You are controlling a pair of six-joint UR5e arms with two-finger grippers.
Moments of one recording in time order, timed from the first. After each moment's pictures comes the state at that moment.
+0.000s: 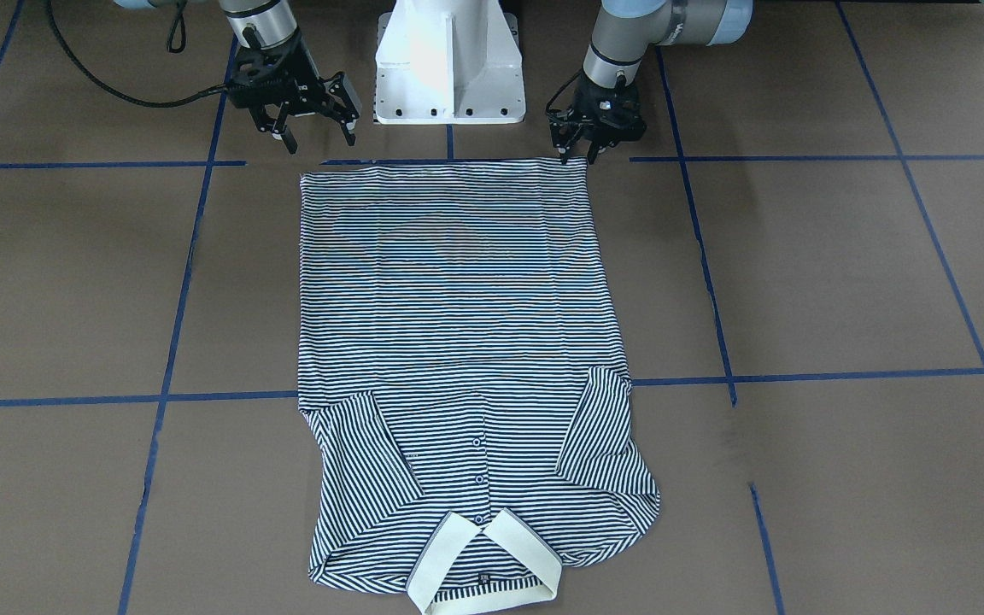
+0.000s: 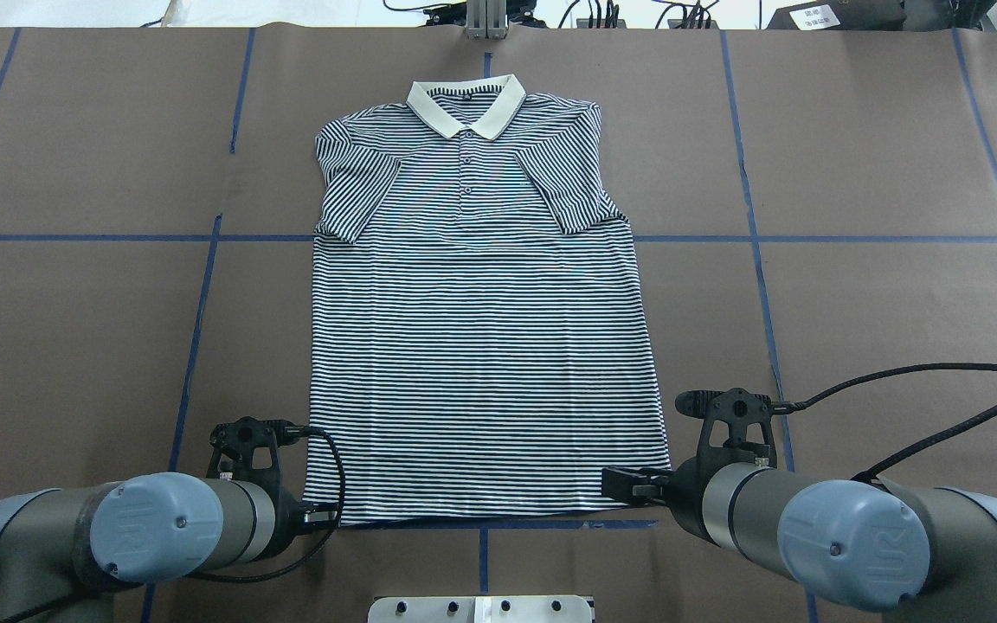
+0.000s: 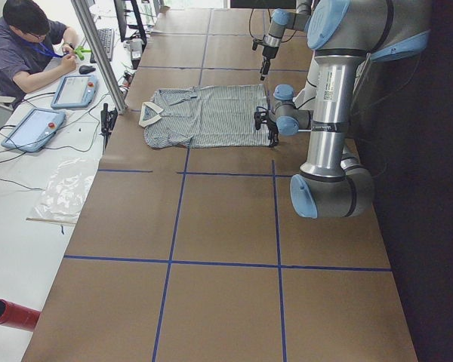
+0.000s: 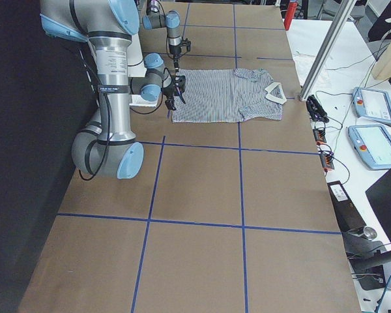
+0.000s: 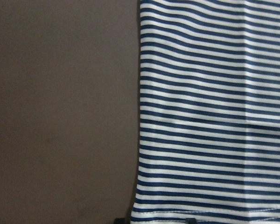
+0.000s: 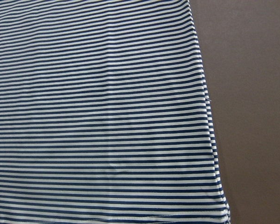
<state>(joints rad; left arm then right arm) -0.17 -1.74 -2.01 -1.85 -1.64 -1.52 0.16 -1.48 2.18 -1.28 1.46 1.52</state>
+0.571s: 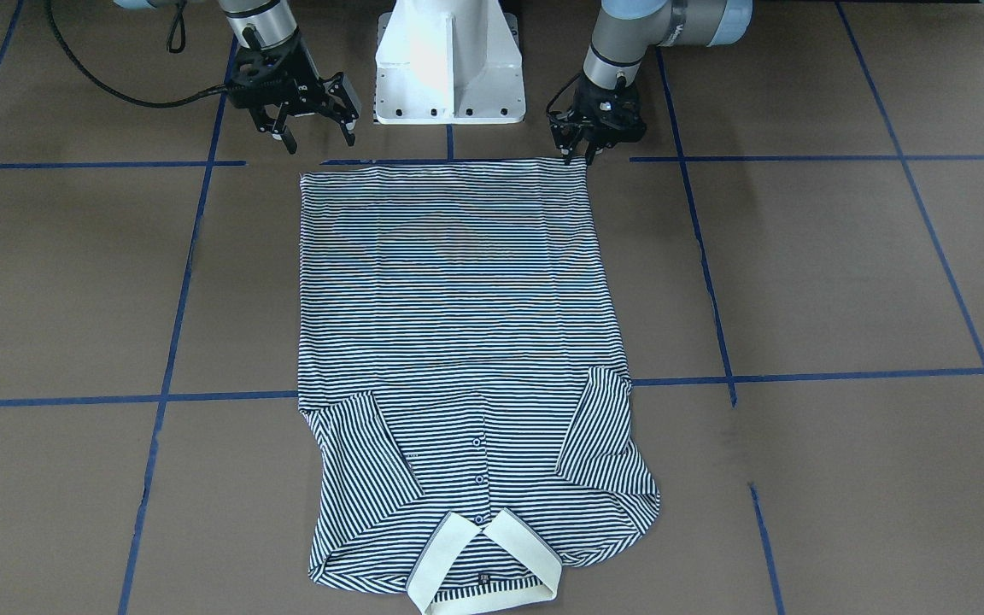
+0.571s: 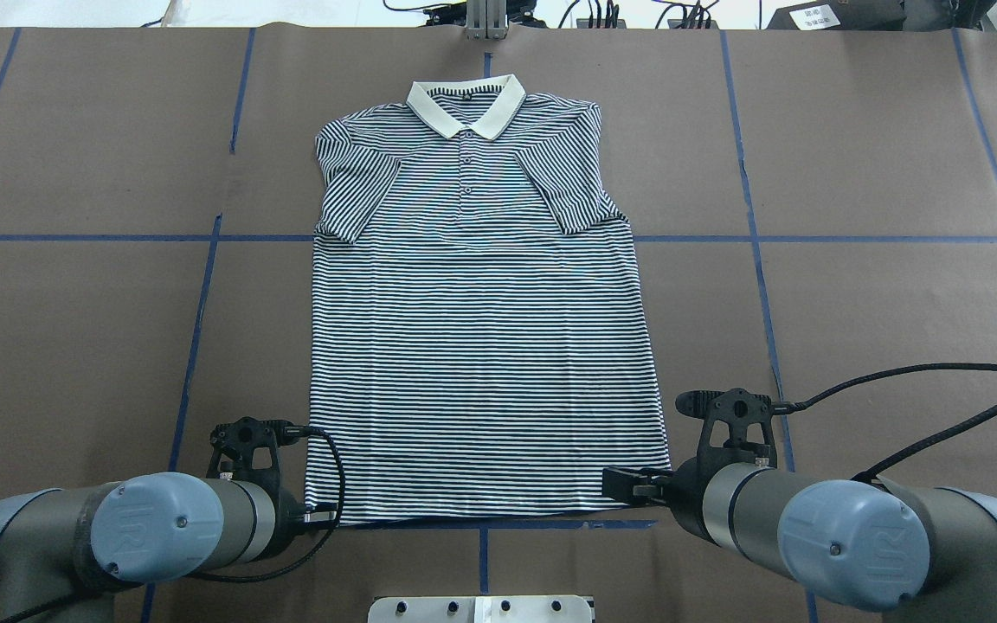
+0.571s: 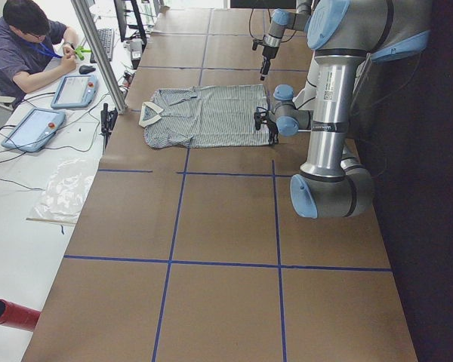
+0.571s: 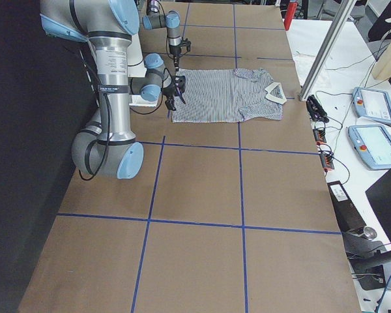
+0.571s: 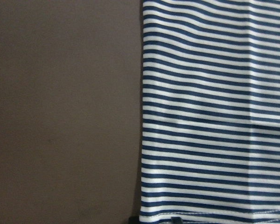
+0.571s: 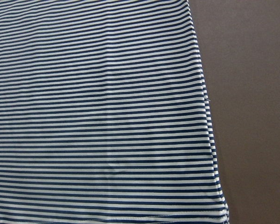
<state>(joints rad) -0.17 -1.74 -2.01 -1.85 -1.64 -1.52 0.16 -1.48 2.18 -1.28 1.46 1.52</state>
